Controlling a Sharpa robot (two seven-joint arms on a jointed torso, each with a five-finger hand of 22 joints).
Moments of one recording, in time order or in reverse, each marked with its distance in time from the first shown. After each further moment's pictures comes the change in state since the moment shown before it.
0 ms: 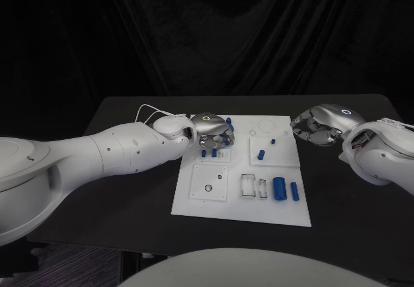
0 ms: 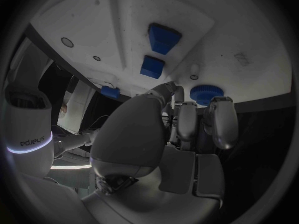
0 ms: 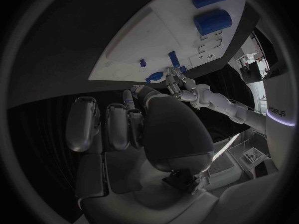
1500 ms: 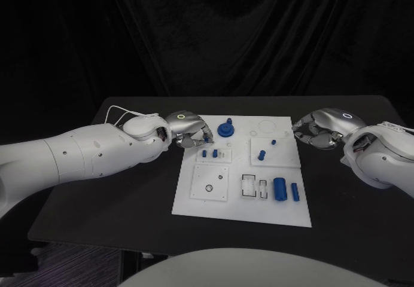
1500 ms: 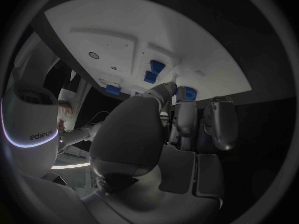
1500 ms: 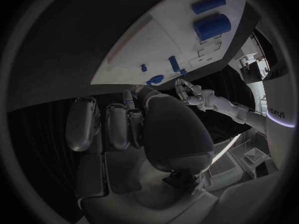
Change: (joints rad) left arm 0.024 -0.212 -0.001 0.179 -0.001 -0.006 -0.048; left_hand -0.035 -0.016 0.020 0.006 -0.012 0.021 0.014 -0.021 -0.002 0.041 0.019 -0.217 -0.139 -0.004 0.004 -0.039 -0.081 0.000 0.011 -0.004 -0.003 0.000; right arm -0.017 -0.009 0.000 -0.006 0.000 0.007 0.000; right_hand 0.000 0.000 0.003 -0.003 0.000 0.000 0.000 0.000 0.000 -0.003 -0.004 -0.007 0.000 0.000 0.000 -0.004 0.000 0.000 0.000 0.000 -0.004 0.000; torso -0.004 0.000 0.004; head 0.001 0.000
